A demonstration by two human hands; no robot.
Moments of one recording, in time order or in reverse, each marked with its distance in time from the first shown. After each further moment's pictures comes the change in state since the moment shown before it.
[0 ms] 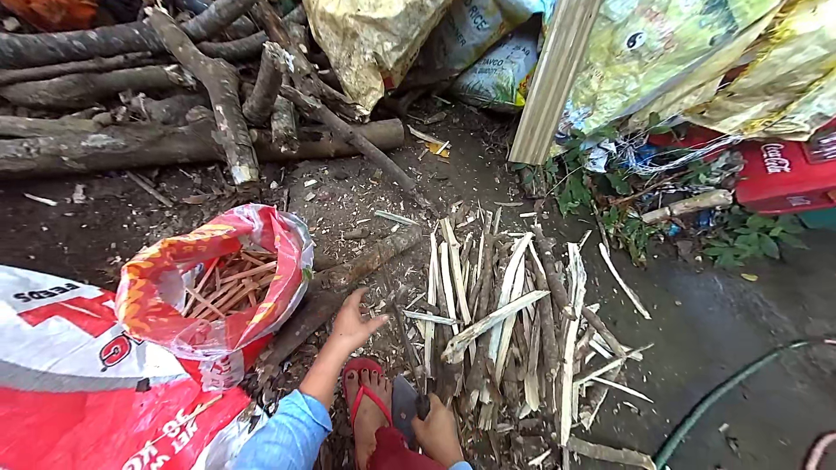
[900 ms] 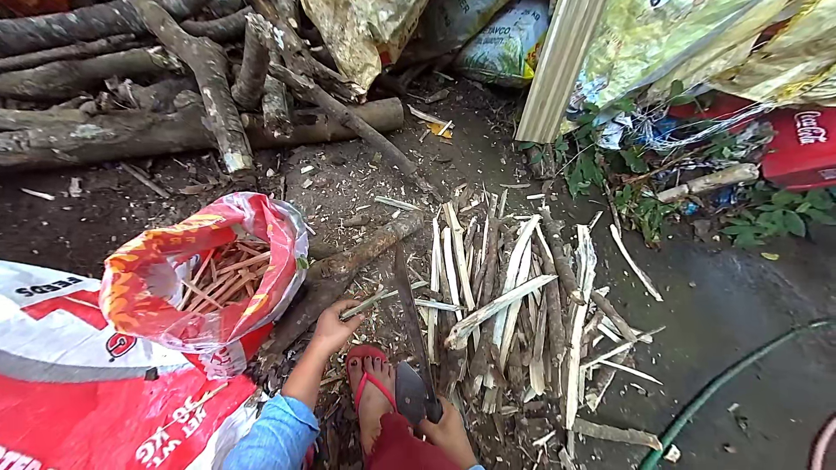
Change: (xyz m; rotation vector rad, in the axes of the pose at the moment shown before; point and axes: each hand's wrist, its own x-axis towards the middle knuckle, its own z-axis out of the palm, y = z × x) left_hand -0.013 -0.039 -0.014 -0.020 0.017 -0.078; right_hand -0.011 0.035 0.006 0.317 -0.051 -0.106
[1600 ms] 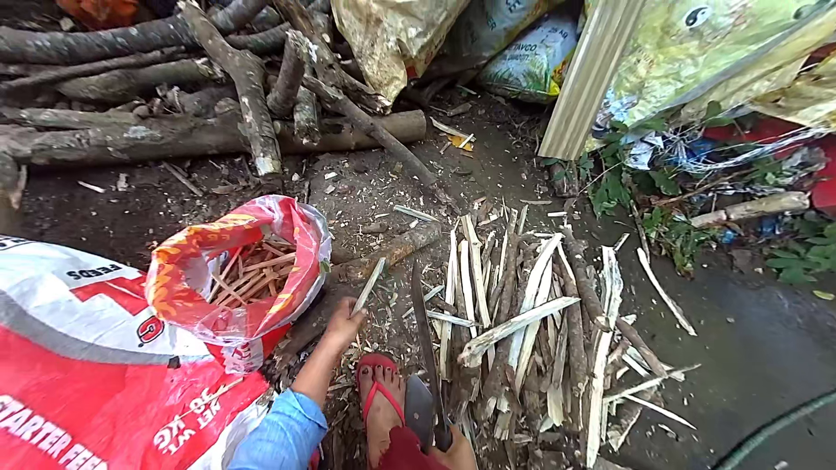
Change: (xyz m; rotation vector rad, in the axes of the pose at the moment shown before) left_hand 0.008 0.008 -0.009 -0.067 0.052 -0.188; right_hand -0.013 -0.003 0.006 -0.147 0.014 0.091
